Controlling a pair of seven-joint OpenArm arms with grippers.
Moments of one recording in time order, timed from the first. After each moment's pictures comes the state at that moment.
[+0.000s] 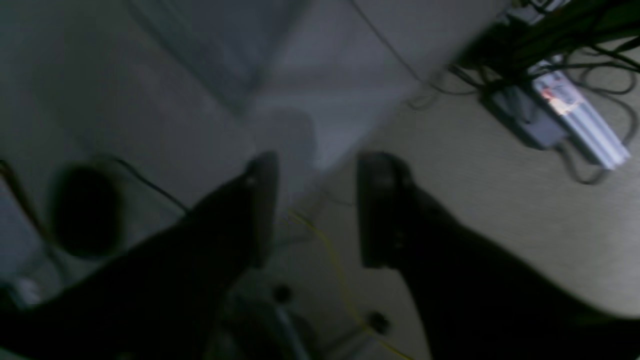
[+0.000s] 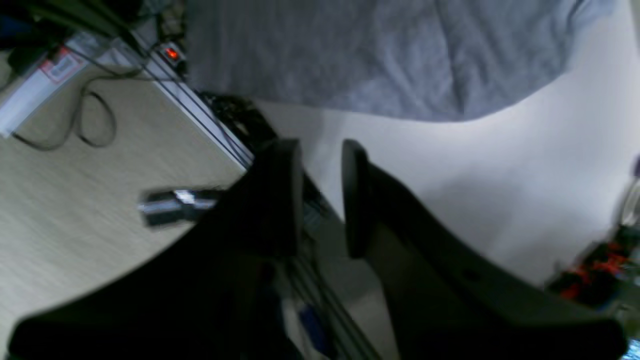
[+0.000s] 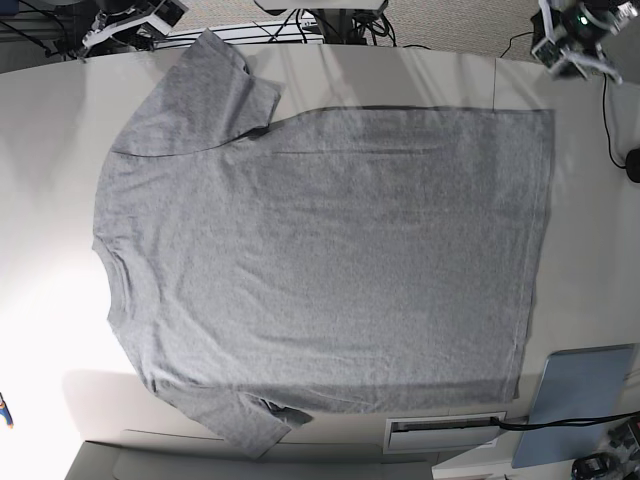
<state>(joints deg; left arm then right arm) 58.0 -28.3 -26.3 117.4 7.5 -35.0 17.5 -73.1 34.0 7.3 133.6 -24.5 12.9 -28.4</state>
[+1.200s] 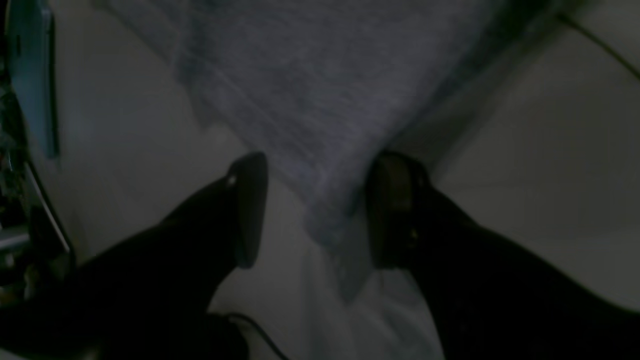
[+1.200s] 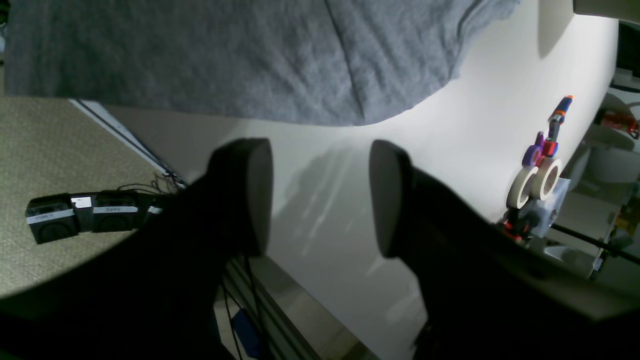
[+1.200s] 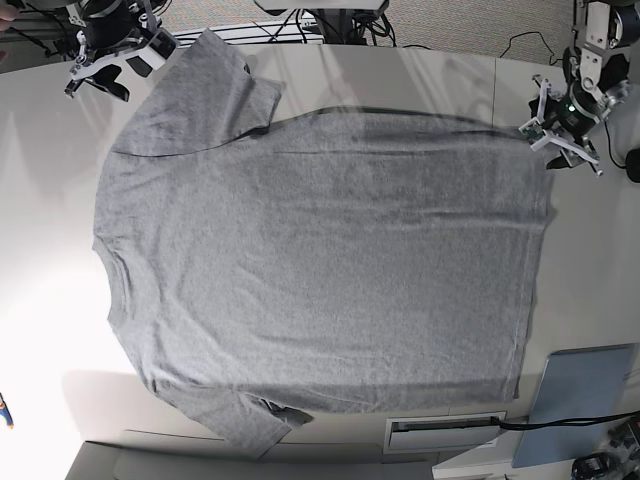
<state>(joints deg) 27.3 -35.2 -6.3 89.0 28.3 -31.8 2.4 -63.9 34.7 7.2 133.5 -29.5 13.3 -32.1</state>
